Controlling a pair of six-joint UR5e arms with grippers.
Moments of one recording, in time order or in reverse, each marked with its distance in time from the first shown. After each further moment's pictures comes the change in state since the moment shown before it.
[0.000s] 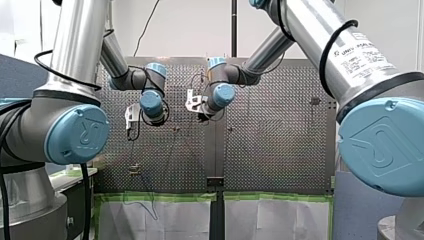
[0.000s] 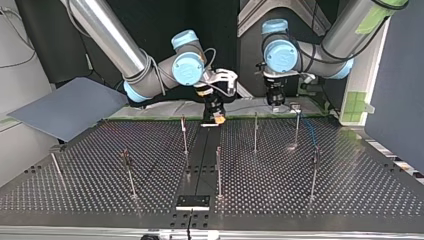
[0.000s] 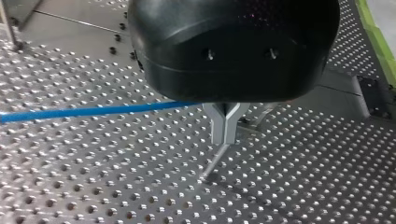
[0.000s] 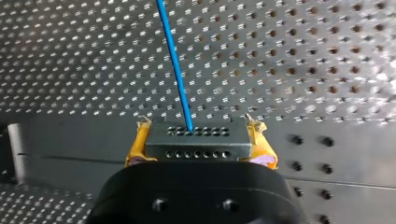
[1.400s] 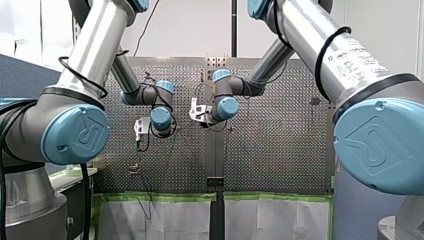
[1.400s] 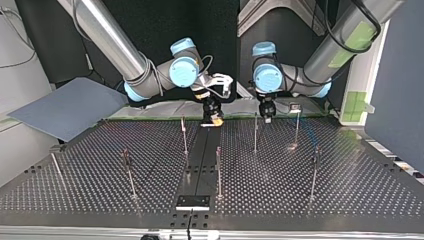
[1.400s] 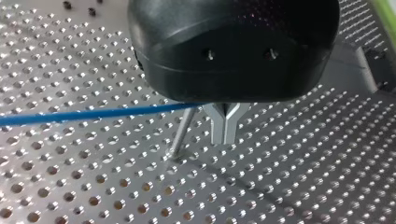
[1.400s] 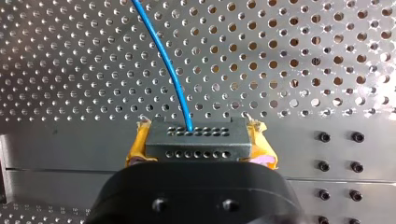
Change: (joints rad) left arm -0.008 -0.220 0.152 0.073 -0.025 -0.019; right arm -0.038 0.050 0.032 -0.152 -0.063 0.007
